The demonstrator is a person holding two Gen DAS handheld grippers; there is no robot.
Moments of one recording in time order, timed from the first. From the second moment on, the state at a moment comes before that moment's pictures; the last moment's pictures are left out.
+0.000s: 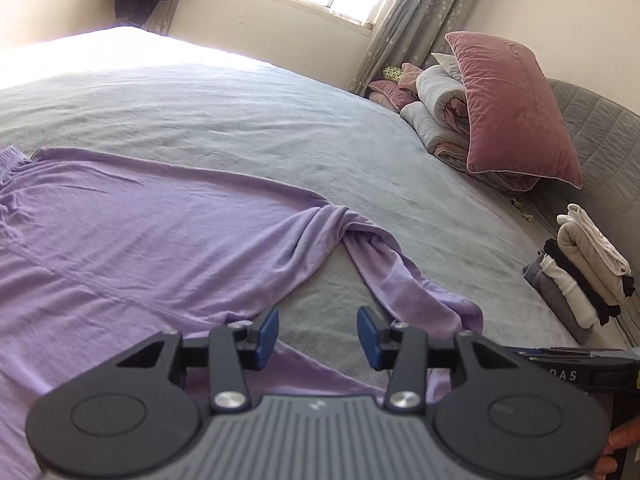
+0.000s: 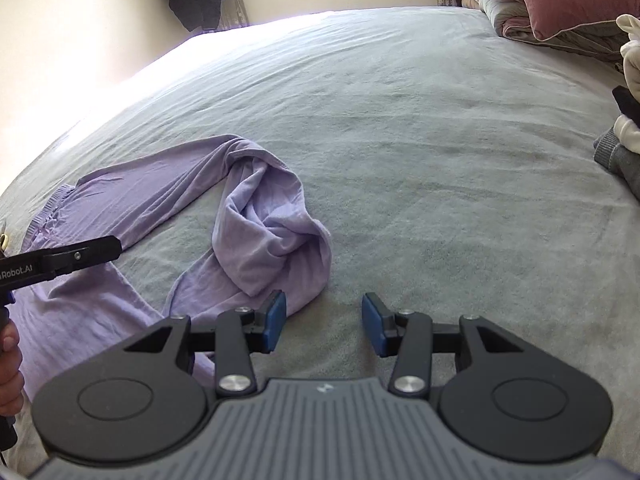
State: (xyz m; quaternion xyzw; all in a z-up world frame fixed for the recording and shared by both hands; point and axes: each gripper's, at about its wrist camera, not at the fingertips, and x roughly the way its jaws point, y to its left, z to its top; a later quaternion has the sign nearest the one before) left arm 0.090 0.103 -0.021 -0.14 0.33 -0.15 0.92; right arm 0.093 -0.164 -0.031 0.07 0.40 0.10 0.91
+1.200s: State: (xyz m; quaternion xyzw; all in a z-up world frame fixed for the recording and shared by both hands) left arm 0.099 0.135 -0.025 -0.19 0.41 -0.15 0.88; right arm 0.098 -0.080 0.004 -0.11 0.41 0.06 0.90
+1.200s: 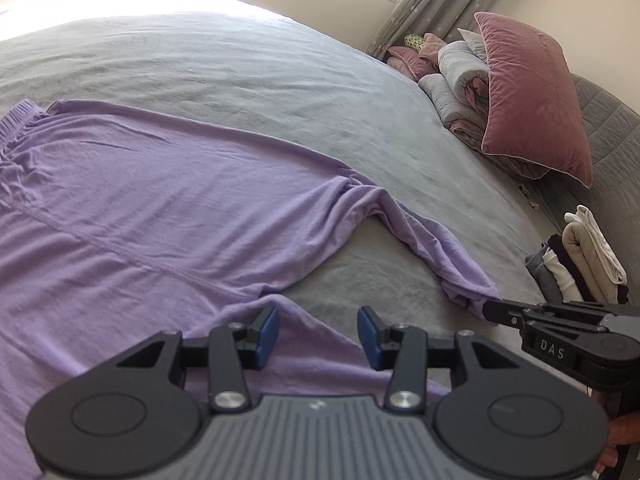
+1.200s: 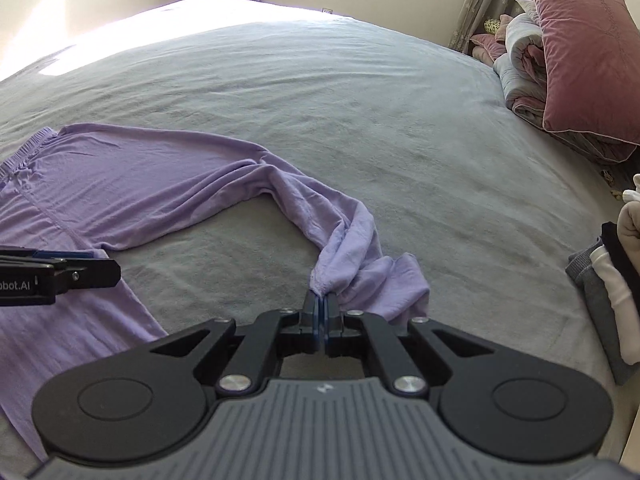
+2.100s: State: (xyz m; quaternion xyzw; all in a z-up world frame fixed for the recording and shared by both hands) left arm 0.087 0.205 -0.003 -0.17 0.36 -0.05 0.92; right arm 0.152 -0.059 0.034 -0.01 0.40 0.09 0.91
